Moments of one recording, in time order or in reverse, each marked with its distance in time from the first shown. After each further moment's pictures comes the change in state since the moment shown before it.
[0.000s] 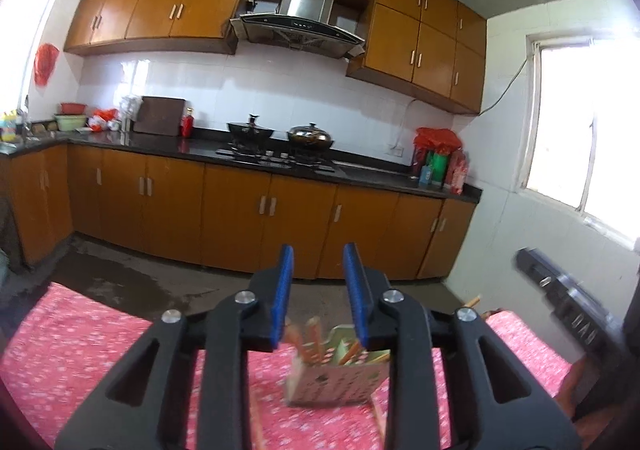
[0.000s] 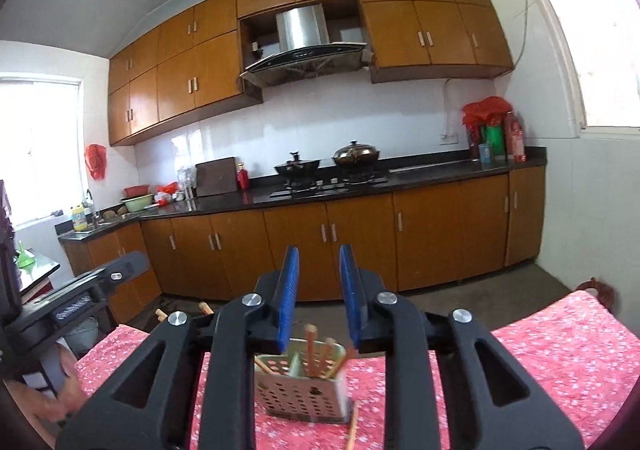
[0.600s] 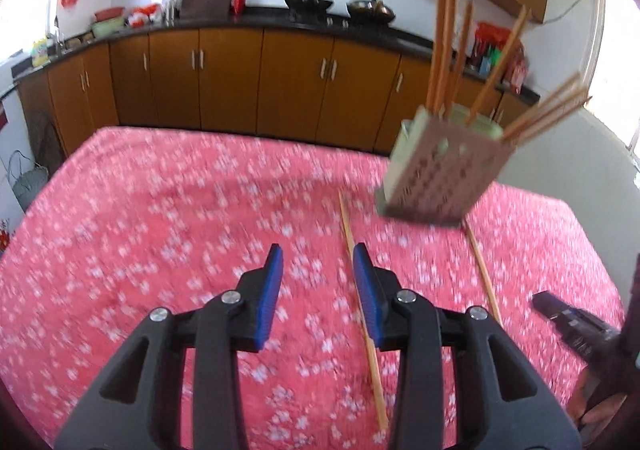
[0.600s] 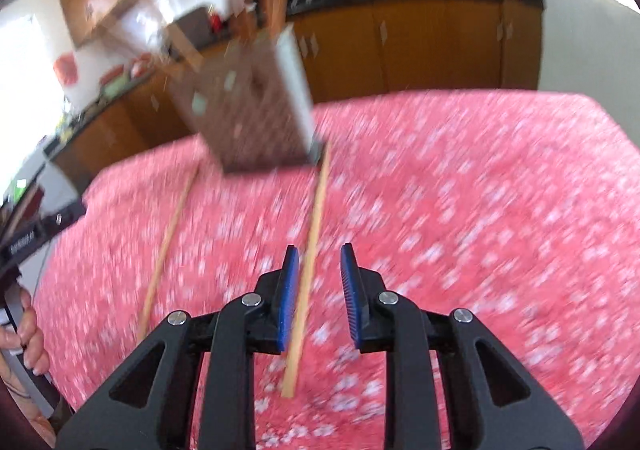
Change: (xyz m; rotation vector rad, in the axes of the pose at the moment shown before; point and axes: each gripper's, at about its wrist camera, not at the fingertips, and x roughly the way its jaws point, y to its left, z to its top) left arm -0.001 0.075 -0.170 -0.062 0.446 0.148; right arm 0.018 -0.032 -0.209 0.095 0.645 -0.002
